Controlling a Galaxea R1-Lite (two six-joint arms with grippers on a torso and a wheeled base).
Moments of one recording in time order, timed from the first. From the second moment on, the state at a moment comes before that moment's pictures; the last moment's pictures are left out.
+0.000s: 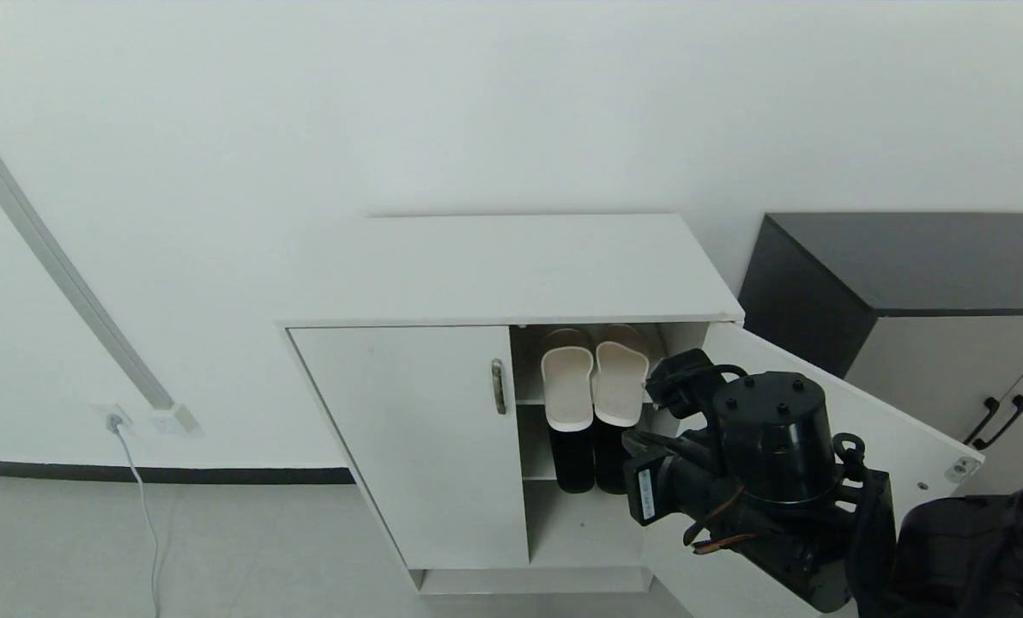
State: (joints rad) left arm 0.00 0.00 0.00 0.00 -0.04 -0.02; right arm 0.85 1.81 -0.73 -0.75 -0.36 0.15
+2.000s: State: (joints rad) left arm 0.00 0.00 0.00 0.00 -0.05 -0.01; right arm 0.85 1.80 -0.71 -0.80 -0.37 0.12
